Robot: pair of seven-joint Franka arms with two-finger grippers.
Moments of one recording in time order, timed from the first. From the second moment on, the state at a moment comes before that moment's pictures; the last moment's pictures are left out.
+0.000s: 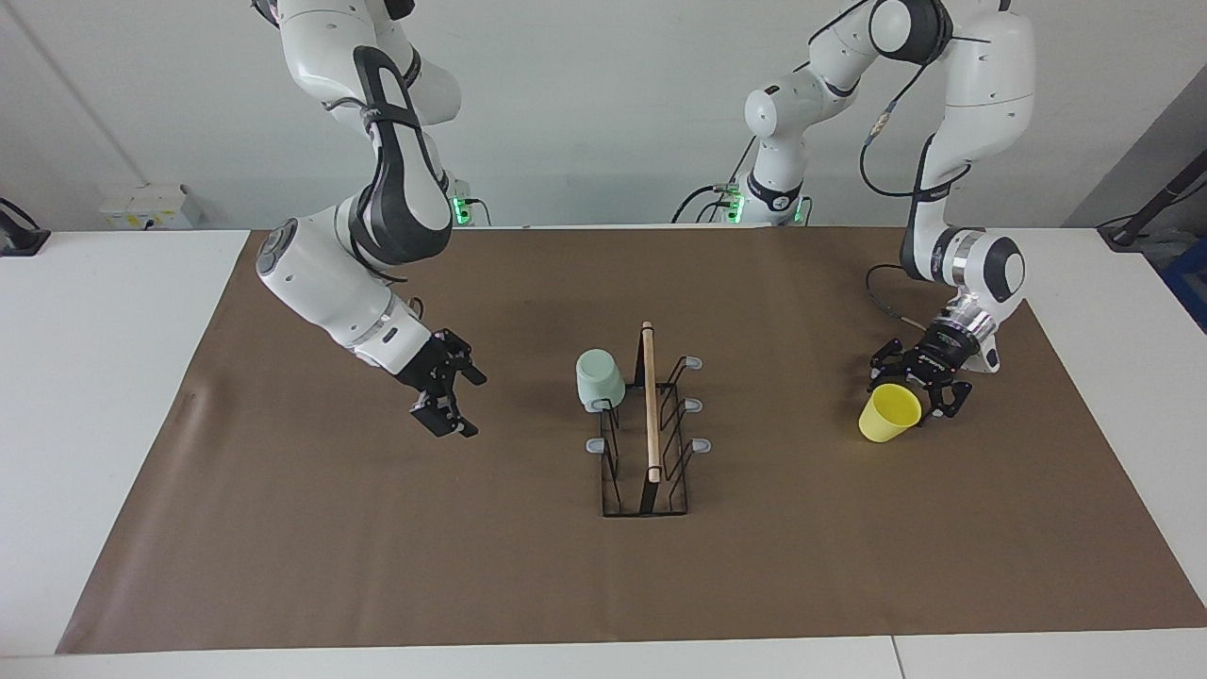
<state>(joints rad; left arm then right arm) 0.42 0.40 -0.04 -2.19 -1.68 1.93 -0.47 0.07 0.25 0.10 -1.87 0.60 2.26 -1.82</state>
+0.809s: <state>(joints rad) 0.37 0.44 -0.04 -2.17 -1.77 1.95 -0.40 0.02 0.02 0.10 -1.82 0.35 1.89 -1.22</state>
